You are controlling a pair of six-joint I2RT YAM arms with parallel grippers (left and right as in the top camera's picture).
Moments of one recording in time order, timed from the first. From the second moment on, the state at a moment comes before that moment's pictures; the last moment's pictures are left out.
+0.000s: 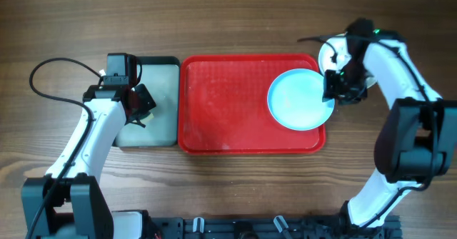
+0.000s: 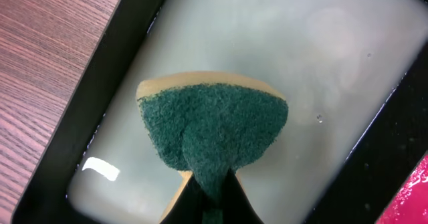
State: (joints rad) left arm 0.00 1.53 0.96 -0.70 -0.13 -0.51; right arm -0.03 1.95 1.40 -1.12 -0.06 0.08
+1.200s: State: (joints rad) left arm -0.04 1.53 0.95 -0.64 -0.03 -0.47; right arm 0.41 1.95 1.35 -0.75 -0.20 0.56
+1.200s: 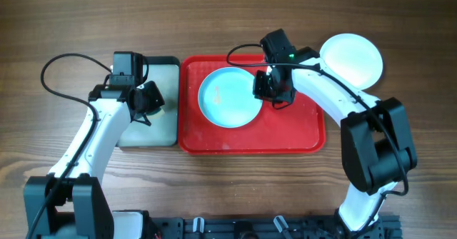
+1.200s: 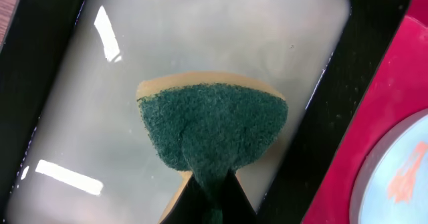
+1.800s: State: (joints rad) left arm -0.05 1.47 1.31 -0.86 0.09 -0.29; right arm 0.39 1.95 1.35 -0.62 -0.20 0.23
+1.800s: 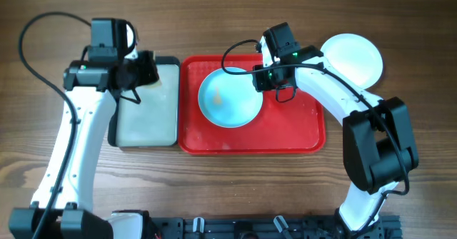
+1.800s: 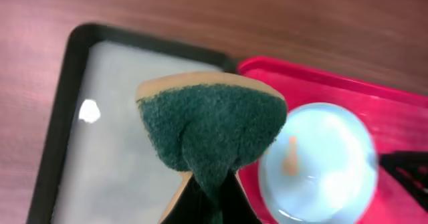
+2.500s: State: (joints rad) left arm -0.26 1.70 1.32 -0.72 0.18 -0.30; right arm 0.28 1.99 1.33 -0.62 -0.48 0.25
